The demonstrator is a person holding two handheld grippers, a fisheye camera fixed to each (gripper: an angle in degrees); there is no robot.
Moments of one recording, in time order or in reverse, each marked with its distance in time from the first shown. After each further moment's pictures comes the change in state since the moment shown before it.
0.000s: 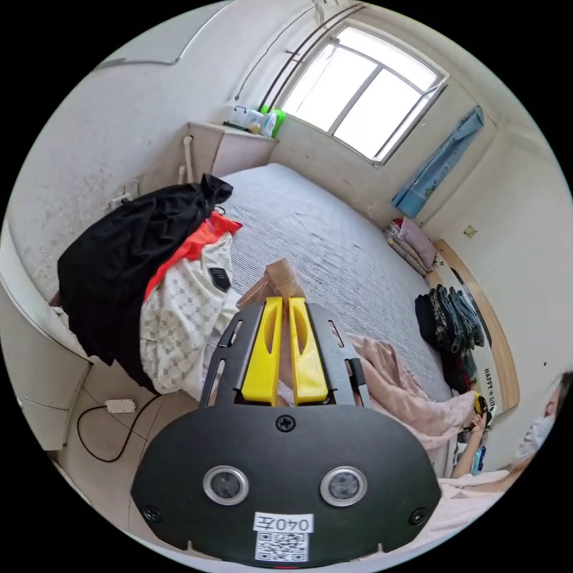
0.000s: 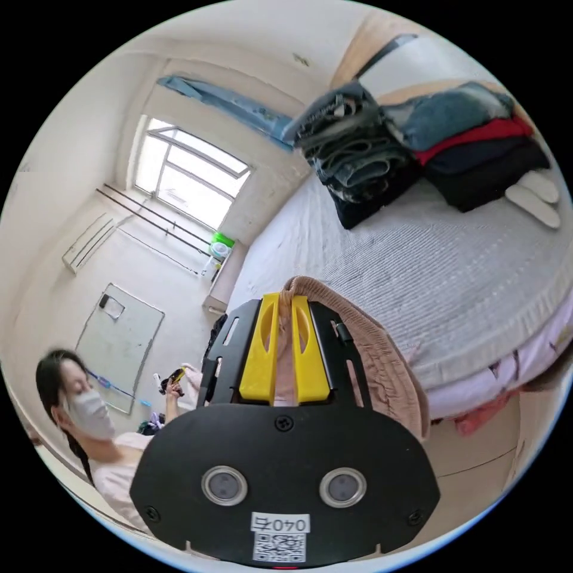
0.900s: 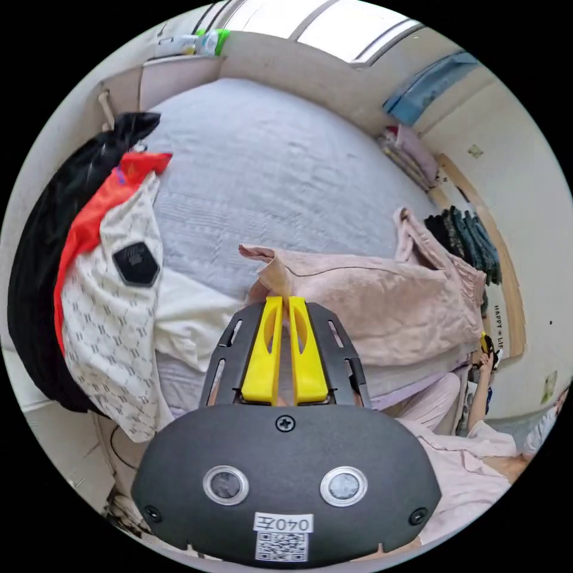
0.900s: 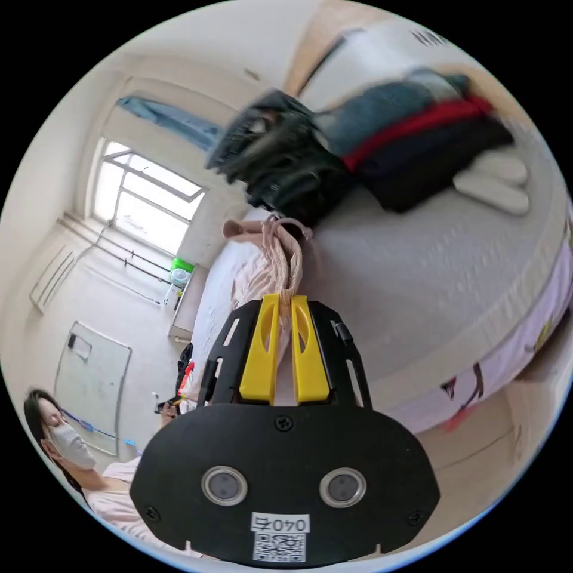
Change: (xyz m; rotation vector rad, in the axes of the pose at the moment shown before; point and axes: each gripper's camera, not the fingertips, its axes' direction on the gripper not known) left arm -0.027 -0.077 0.195 -0.445 -0.008 0.149; right arm 0.059 -0.046 -0.033 0.079 0.175 0.127
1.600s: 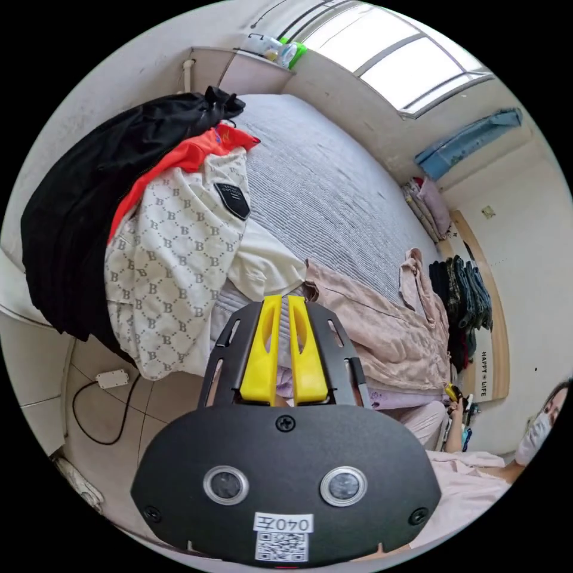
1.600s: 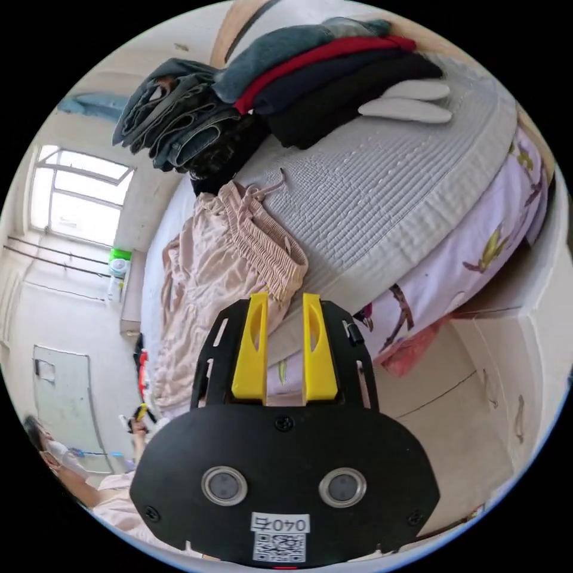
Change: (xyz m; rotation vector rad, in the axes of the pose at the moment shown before) left arm -0.111 0.059 -0.051 0.197 0.050 -0.180; right arm 0.047 -0.095 -0.059 -0.183 0.276 0.156
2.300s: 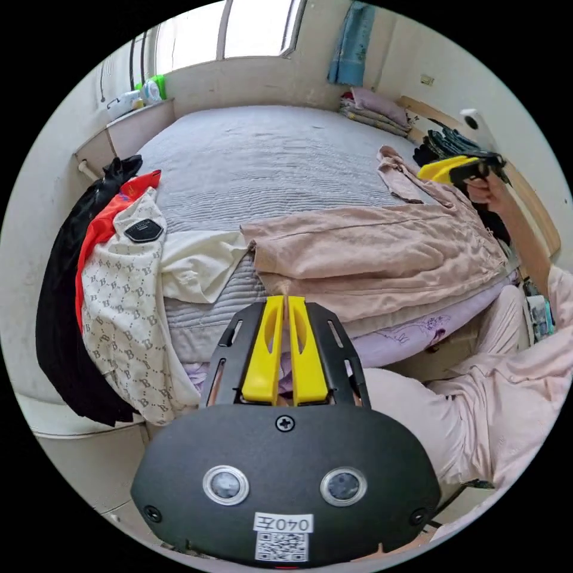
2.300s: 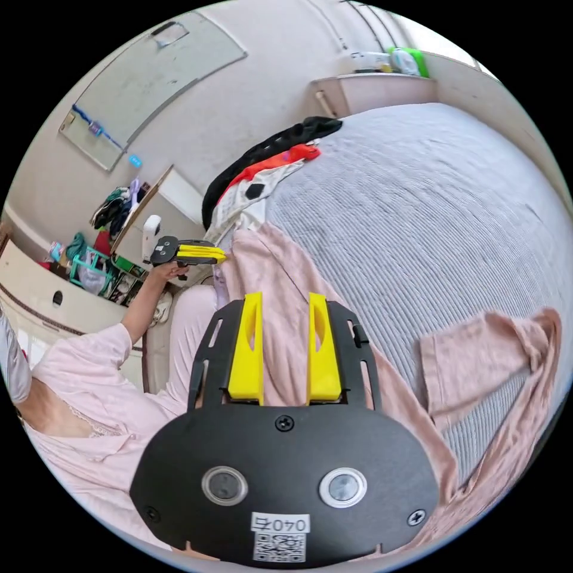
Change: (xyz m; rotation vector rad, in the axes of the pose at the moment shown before) left arm 0.037 0.058 0.089 -0.036 -0.174 0.605; right arm -0.646 0.038 0.244 -0.675 -0.239 -1.391
